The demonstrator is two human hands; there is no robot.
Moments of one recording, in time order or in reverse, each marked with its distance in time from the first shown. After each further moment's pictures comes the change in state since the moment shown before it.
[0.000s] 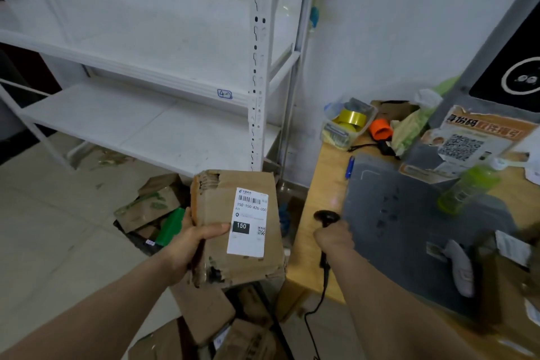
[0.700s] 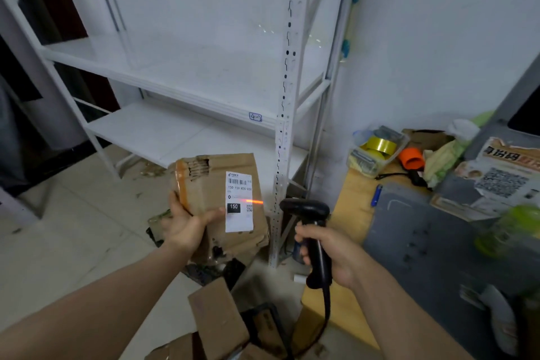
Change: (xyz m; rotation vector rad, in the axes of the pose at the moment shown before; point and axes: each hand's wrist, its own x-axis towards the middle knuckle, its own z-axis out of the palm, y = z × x) left_hand -0.027 0.044 -0.008 0.208 0.576 0.162; right_hand -0.103 -0.046 -0.052 0.631 -0.779 -0.257
